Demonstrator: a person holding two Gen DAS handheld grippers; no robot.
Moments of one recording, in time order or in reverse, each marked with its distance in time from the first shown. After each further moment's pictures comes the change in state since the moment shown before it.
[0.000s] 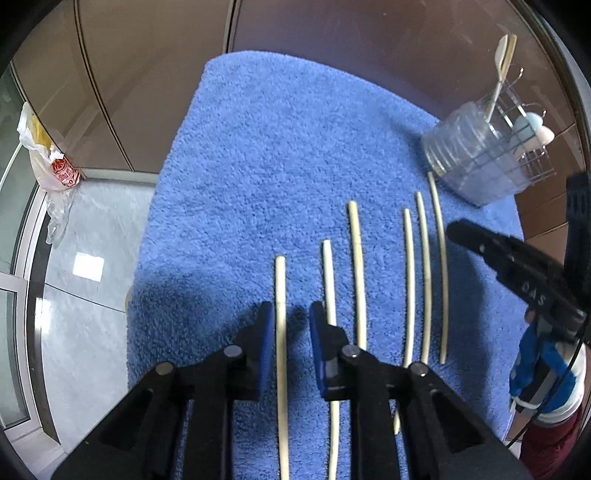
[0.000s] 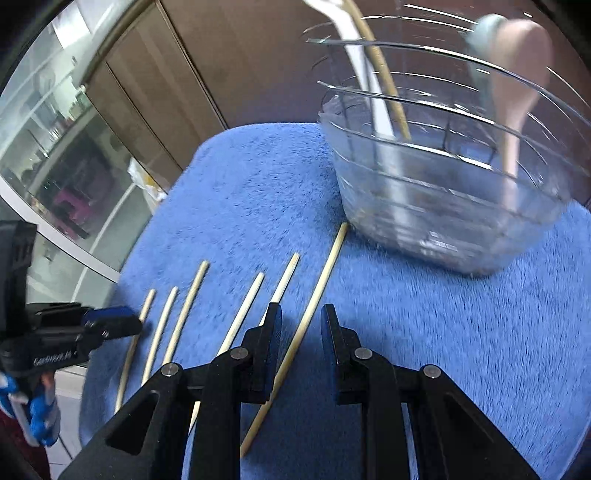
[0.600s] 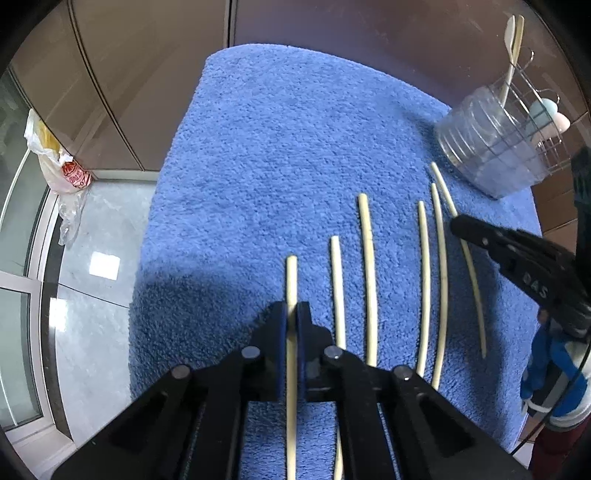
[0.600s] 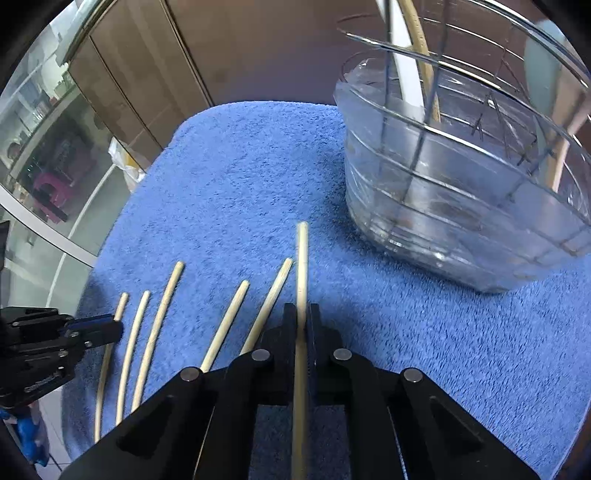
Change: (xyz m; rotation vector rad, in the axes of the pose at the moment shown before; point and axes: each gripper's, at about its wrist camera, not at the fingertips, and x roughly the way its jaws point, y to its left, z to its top) left arm 0.007 -0.008 0.004 0.000 0.014 0.067; right arm 0.019 0.010 0.011 -0.008 0.067 -0.016
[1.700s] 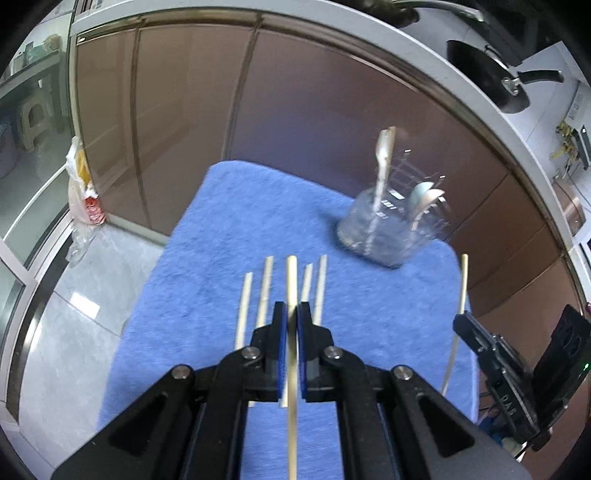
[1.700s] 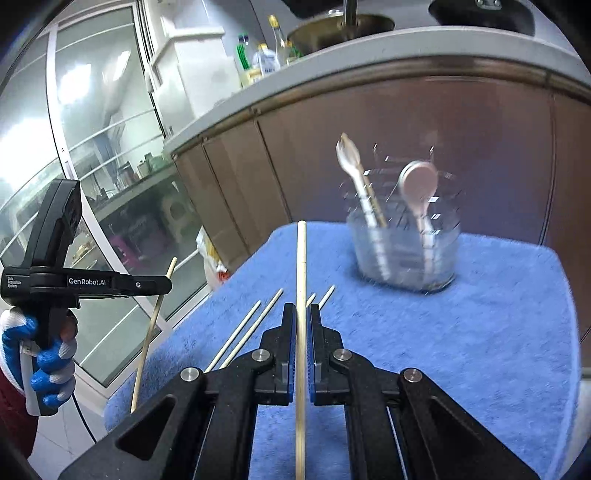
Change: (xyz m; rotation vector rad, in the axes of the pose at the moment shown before) left arm -0.146 -0.069 -0.077 -0.108 -0.421 -0.080; right arm -0.183 -0.035 -0.131 -0.086 -0.558 0.191
